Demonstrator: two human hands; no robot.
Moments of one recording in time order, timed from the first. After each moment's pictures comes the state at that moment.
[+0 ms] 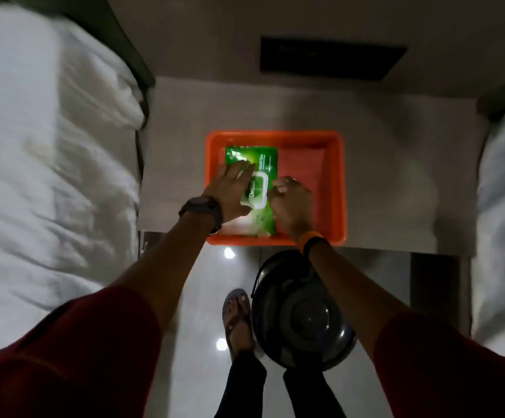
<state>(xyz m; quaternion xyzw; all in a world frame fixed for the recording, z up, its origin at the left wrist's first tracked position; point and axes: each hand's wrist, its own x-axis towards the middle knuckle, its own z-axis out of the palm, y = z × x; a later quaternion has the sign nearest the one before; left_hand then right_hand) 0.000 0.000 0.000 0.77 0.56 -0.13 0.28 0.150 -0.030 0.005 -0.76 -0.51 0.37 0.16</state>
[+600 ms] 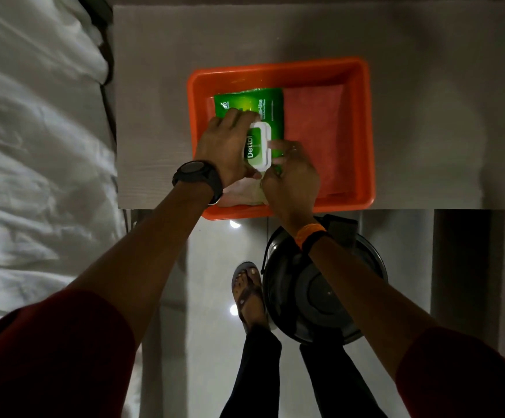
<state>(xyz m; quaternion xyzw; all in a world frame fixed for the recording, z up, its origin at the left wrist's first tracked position) 0.006 0.004 -0.028 0.79 0.56 -0.02 0.24 0.127 -0.063 -0.023 -0.76 -0.50 0.32 0.26</state>
